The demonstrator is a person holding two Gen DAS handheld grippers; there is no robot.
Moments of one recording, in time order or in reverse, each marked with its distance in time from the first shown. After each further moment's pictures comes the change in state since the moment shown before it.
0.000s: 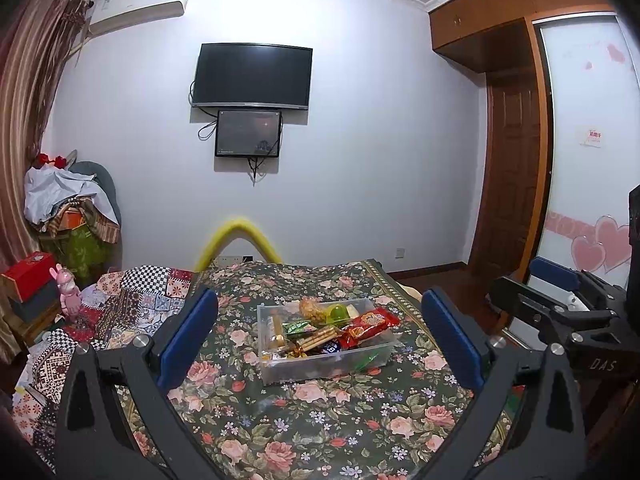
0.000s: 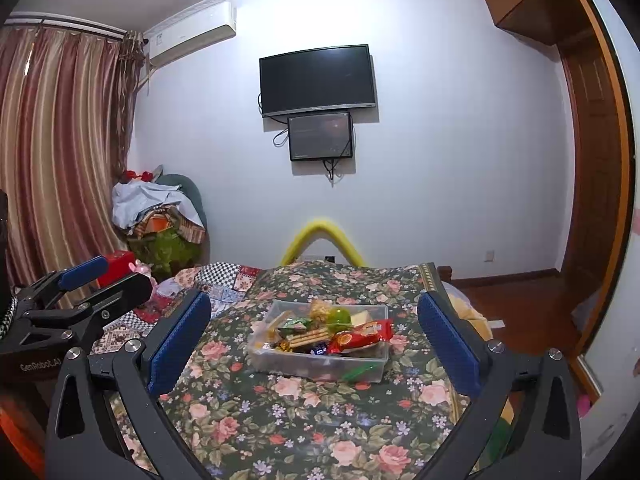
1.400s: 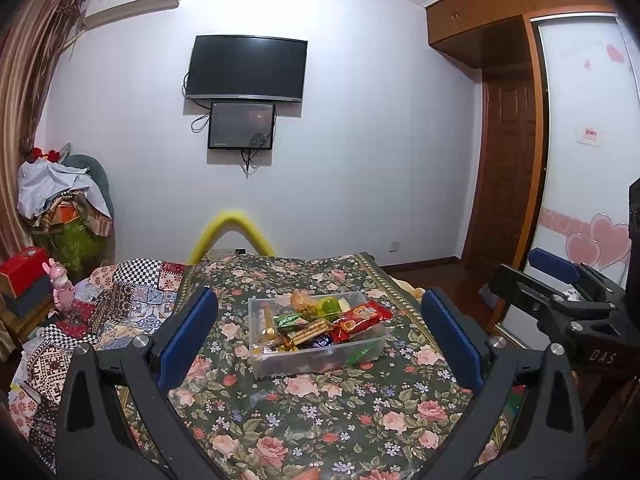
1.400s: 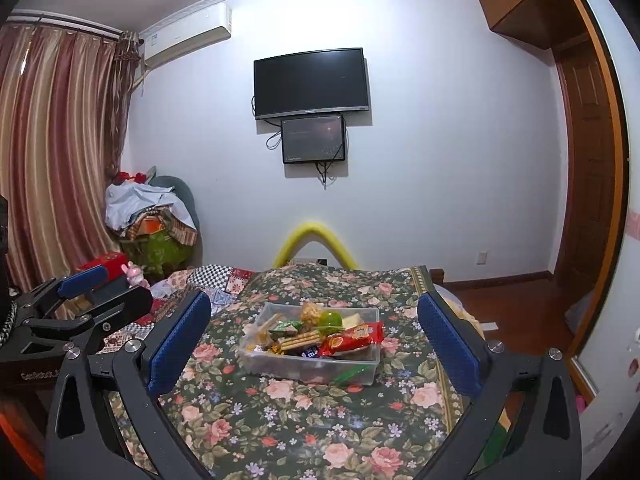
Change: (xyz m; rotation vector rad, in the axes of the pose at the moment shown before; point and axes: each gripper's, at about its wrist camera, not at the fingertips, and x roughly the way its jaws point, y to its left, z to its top) left arm 0.004 -0.002 -0.001 -0.005 0.022 -0.026; right arm -0.003 -0.002 0.004 -0.002 -0.008 -0.028
